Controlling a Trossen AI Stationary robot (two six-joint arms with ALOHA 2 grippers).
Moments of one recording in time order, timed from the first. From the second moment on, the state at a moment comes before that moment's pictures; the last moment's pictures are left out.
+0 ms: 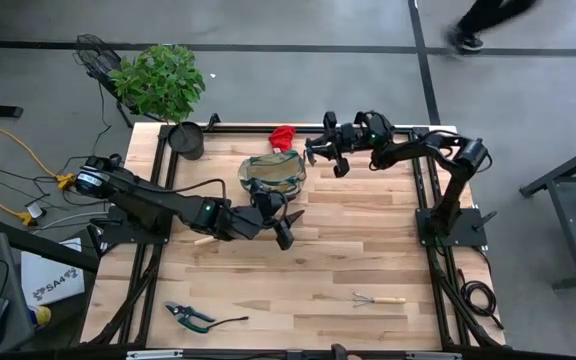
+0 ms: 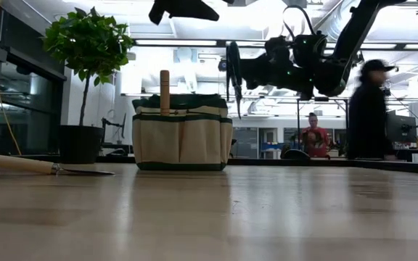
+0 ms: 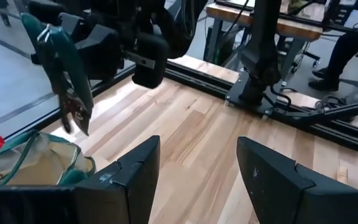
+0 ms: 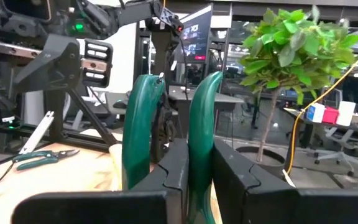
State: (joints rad) left arm -0.29 1.52 1.18 -0.01 -0.73 -0.39; right arm -0.68 1.79 0.76 1.34 -0.90 0.10
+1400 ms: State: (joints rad) left arm -0.29 1.52 1.18 -0.01 -0.74 -0.39; right arm -0.61 1.84 0.86 1.23 -0.84 0.03
